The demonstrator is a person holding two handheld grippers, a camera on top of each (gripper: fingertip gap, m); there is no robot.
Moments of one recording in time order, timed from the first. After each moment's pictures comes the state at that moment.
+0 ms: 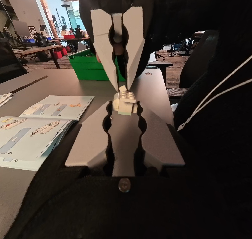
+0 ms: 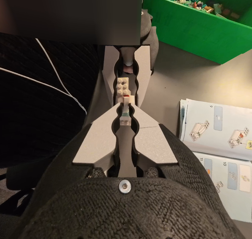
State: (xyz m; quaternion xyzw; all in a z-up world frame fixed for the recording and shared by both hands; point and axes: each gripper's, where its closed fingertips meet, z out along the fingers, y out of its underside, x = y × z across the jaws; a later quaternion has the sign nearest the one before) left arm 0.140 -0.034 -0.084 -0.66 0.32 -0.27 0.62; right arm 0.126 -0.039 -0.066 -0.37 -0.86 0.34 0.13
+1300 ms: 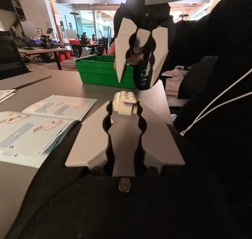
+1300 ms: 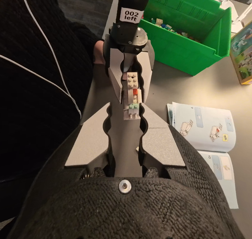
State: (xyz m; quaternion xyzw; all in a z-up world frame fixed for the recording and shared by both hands) left arm 0.129 -0.029 -0.074 -0.66 0.28 -0.30 0.63; right arm 0.136 -0.038 -0.053 -0.36 -0.83 0.36 0.24
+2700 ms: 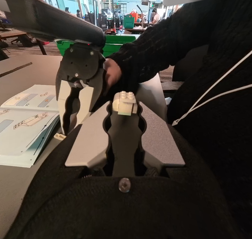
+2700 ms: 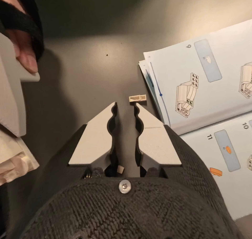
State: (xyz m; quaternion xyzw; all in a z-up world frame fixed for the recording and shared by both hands) left arm 0.144 -0.039 -0.098 -0.69 0.33 -0.29 0.58; right arm 0.068 0.034 -0.179 -0.57 -0.75 0.26 0.20
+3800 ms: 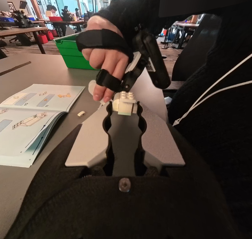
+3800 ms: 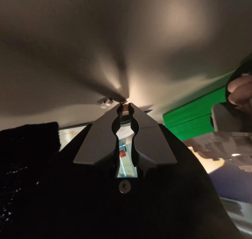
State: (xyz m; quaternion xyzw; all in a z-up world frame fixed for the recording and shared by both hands) left arm 0.145 -0.039 -0.099 -0.69 0.33 -0.30 0.58; right arm 0.128 0.033 -0.180 0.38 -0.85 -0.23 0.28
